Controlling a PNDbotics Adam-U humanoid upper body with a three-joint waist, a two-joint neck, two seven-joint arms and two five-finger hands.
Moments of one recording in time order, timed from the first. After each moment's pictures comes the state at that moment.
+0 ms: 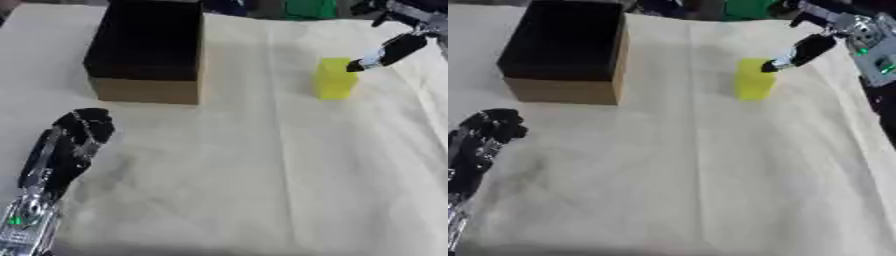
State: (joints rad) left arm -0.21 0.22 -0.09 -1.69 0.01 -0.06 -0.07; right arm -0.95 -0.64 0.14 -0.88 0.52 -0.30 0.41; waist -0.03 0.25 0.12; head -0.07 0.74
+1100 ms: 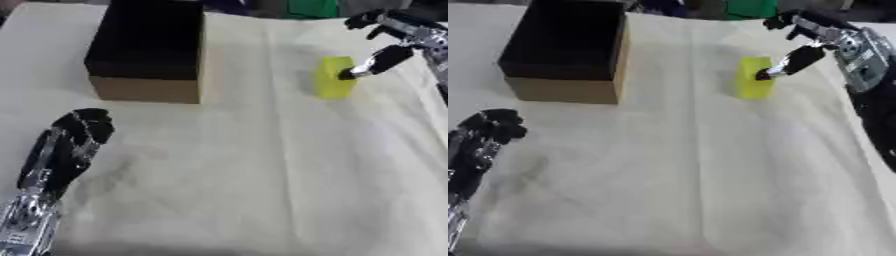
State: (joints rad) left arm -0.21 0.22 -0.09 -1.69 0.01 -0.06 -0.07; right arm -0.97 -0.60 0.11 -0.78 0.59 -0.32 0.39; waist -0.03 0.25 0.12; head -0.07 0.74
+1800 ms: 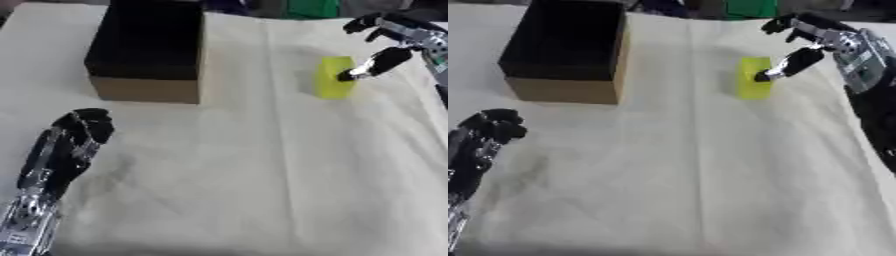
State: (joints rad) left arm -0.21 0.22 -0.09 -1.69 0.01 -0.06 -0.07; right arm -0.97 -0.60 0.11 -0.78 0.61 -0.34 0.42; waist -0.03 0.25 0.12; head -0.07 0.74
